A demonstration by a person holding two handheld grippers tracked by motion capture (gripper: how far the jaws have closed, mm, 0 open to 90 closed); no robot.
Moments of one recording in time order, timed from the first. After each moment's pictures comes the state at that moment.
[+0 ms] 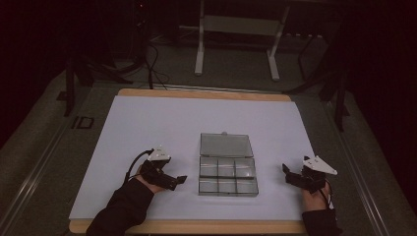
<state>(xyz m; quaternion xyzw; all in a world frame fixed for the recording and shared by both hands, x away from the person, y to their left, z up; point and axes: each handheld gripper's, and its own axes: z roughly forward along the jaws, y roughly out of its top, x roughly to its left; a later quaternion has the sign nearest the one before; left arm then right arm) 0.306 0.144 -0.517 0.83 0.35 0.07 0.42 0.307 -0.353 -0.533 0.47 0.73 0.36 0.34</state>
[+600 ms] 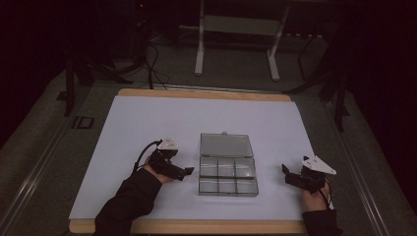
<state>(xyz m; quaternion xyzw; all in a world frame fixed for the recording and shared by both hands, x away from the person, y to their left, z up) 0.332 0.123 -0.502 0.84 0.35 0.07 0.41 0.307 -0.352 -0.533 0.46 0.74 0.36 0.34</state>
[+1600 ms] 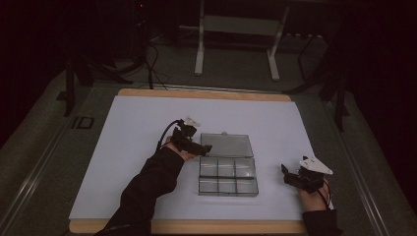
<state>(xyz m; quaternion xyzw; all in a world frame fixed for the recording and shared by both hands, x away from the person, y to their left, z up) 0.393 0.068 -0.478 0.83 0.40 0.09 0.38 0.308 -0.347 -0.534 0.46 0.74 0.34 0.35</state>
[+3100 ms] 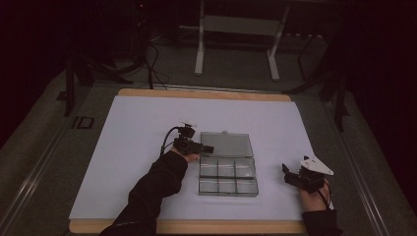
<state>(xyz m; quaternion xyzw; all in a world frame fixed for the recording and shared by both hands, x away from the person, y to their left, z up) 0.415 0.072 -0.527 0.76 0.48 -0.10 0.42 0.307 -0.348 -0.534 0.47 0.73 0.34 0.36</state>
